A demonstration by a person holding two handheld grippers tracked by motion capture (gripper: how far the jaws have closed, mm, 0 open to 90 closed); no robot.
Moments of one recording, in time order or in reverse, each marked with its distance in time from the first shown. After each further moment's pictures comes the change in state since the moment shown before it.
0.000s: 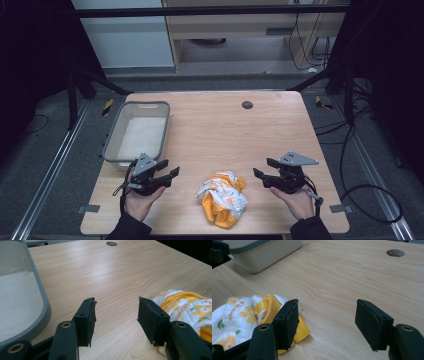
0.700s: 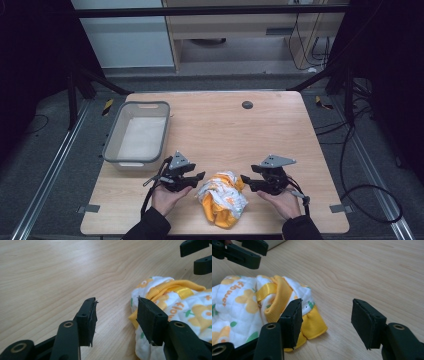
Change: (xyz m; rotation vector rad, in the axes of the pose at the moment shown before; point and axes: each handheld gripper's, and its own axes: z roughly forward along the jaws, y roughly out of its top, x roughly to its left) left arm -0.036 0.001 0.065 0.157 -0.128 0.073; right arm 0.015 -0.011 0.039 0.109 0.080 -0.063
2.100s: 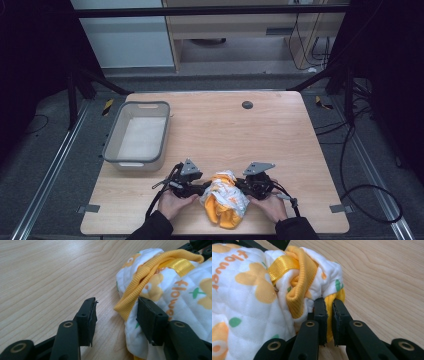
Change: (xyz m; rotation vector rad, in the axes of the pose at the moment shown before) left arm -0.012 -0.013 0.023 0.082 -0.051 0.043; right arm 0.019 -0.012 0.038 0.117 0.074 -0.081
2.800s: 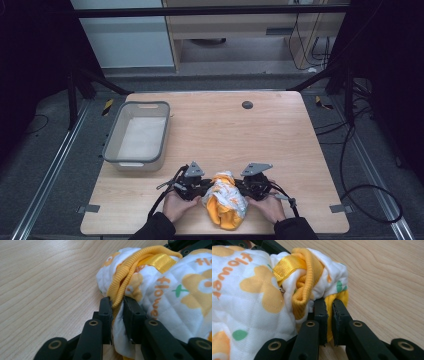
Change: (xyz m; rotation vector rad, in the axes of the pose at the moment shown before) left arm -0.007 -0.001 0.010 0.010 -0.094 0.011; right arm 0.003 0.000 0.005 0.005 0.017 0.001
